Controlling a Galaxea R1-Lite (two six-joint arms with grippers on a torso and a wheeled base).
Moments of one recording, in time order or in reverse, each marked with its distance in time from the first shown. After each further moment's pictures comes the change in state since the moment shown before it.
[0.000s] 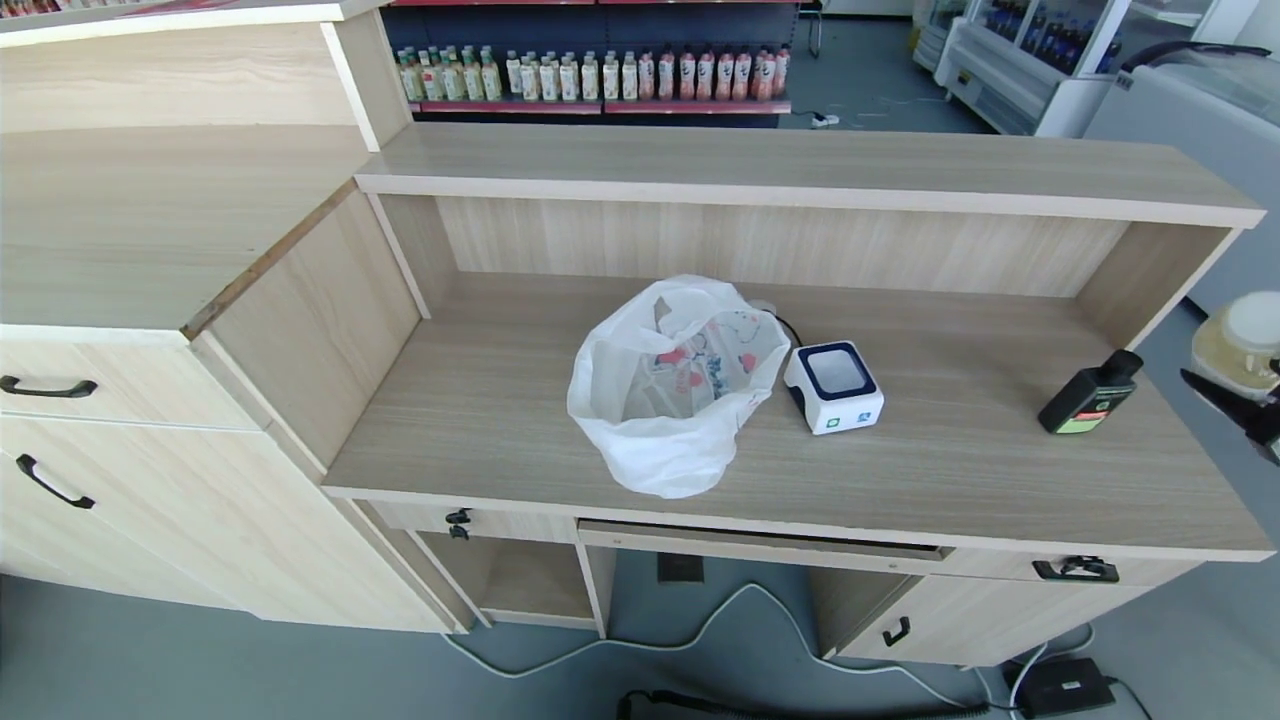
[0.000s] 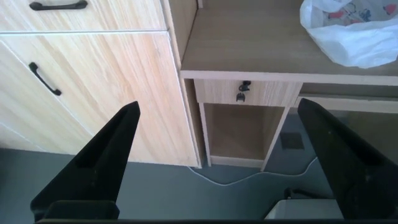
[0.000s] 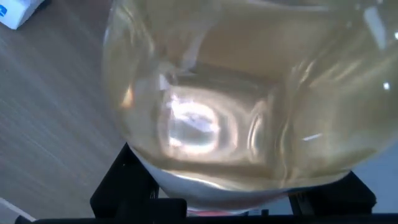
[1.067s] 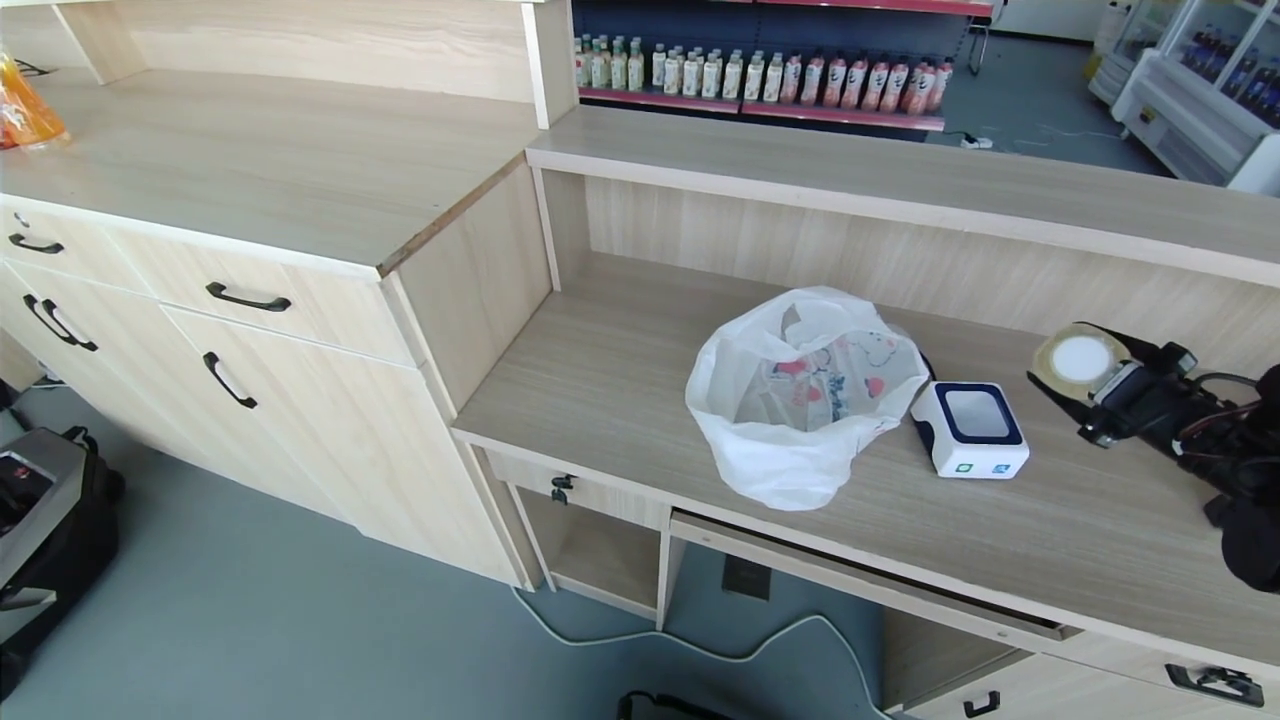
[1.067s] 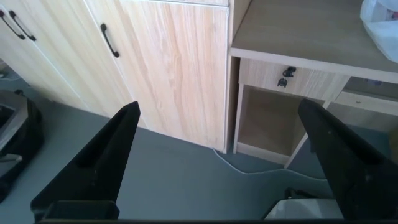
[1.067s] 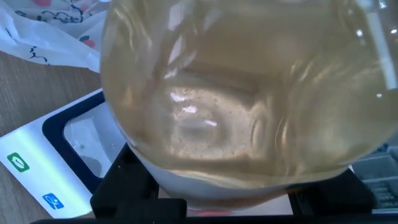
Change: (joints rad) left arm 0.000 0.000 0.000 0.000 0.000 0.000; right arm 0.181 0.409 -0.106 -0.427 0.011 -0.038
